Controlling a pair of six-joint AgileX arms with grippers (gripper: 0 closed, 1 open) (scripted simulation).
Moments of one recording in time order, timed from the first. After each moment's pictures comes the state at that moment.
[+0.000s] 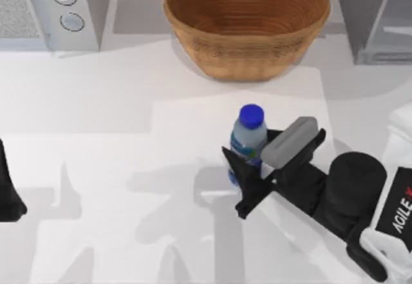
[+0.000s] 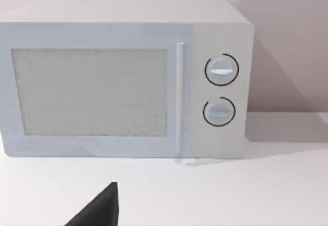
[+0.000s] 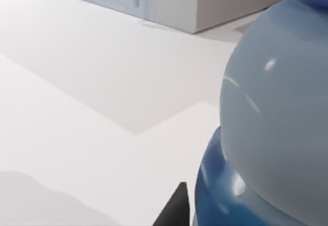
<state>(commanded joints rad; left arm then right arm) 0.00 0.00 0.00 0.00 0.00 0.00 0.62 2.21 0.52 1.58 -0.13 -0.01</state>
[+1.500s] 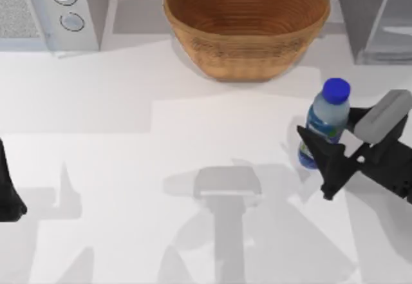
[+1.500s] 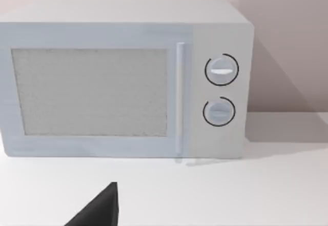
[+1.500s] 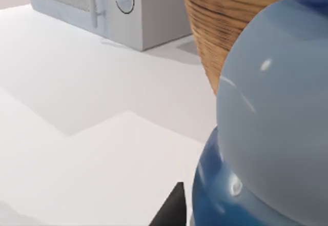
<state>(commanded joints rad) 0.00 0.00 0.00 0.00 0.00 0.00 0.28 1.85 0.32 1.41 -0.47 -0.05</state>
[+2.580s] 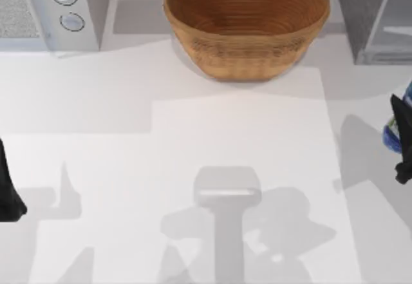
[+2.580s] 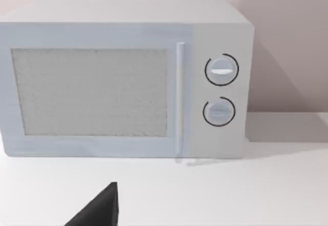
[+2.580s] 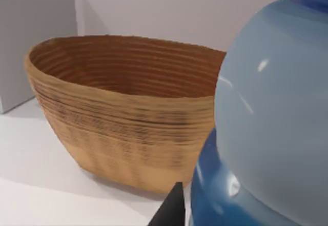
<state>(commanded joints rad) 0.00 0.00 0.00 0.00 0.00 0.00 0.15 0.97 0.17 0.75 -0.25 -0.02</state>
